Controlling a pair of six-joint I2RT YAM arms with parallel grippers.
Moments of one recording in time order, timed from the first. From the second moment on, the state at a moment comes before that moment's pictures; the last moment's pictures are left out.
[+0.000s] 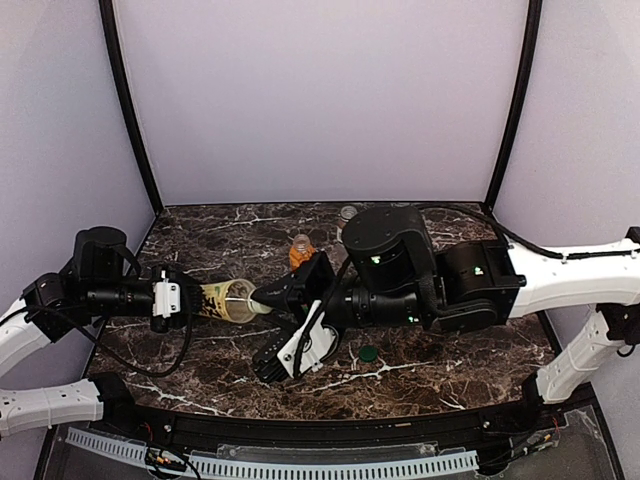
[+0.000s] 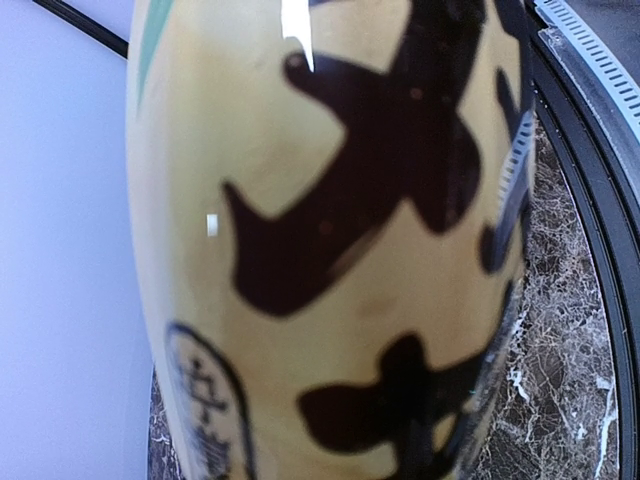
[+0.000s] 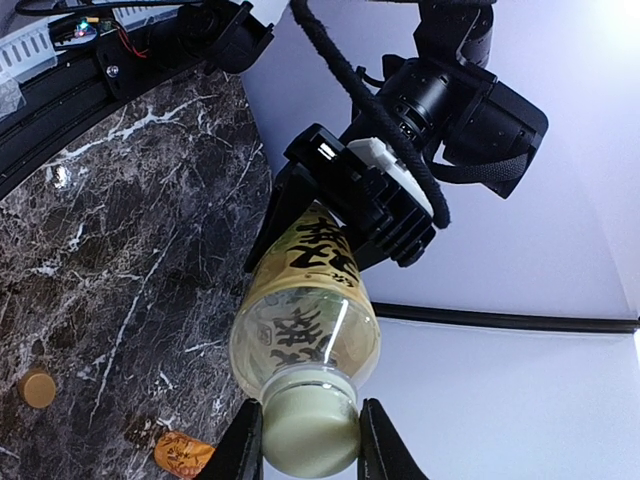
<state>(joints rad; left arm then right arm) -0.69 0.67 0.74 -0.60 0.32 0.96 1.45 1.50 1.41 -0.29 0.15 -1.39</state>
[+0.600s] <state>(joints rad) -0.67 0.62 0.72 -0.48 0.17 0.89 1.43 1.42 1.37 -0.05 0.21 -0.90</state>
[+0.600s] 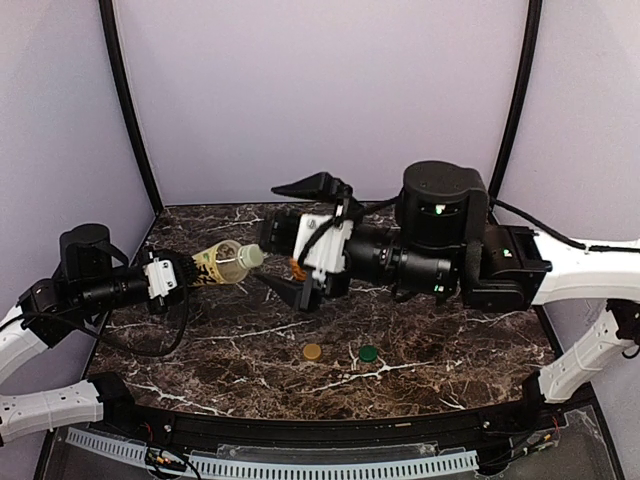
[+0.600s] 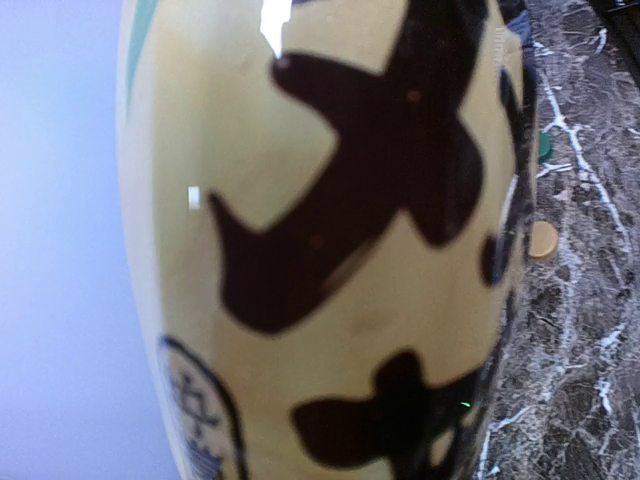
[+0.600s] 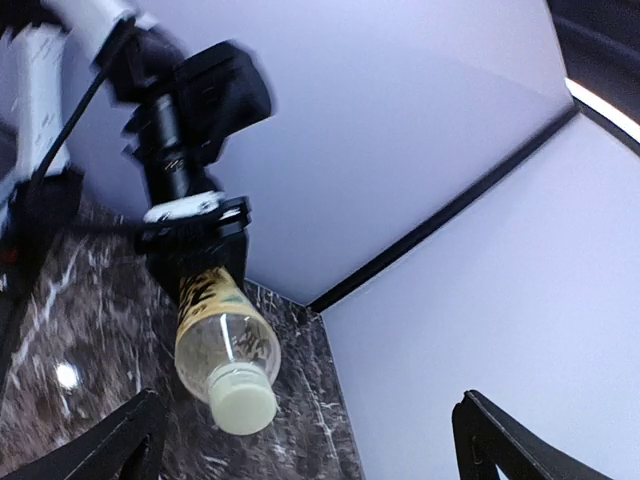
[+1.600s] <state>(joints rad) -0.67 0.57 0.66 -0.18 -0.07 0.95 1.26 1.68 1.66 -0.10 0.06 0.61</state>
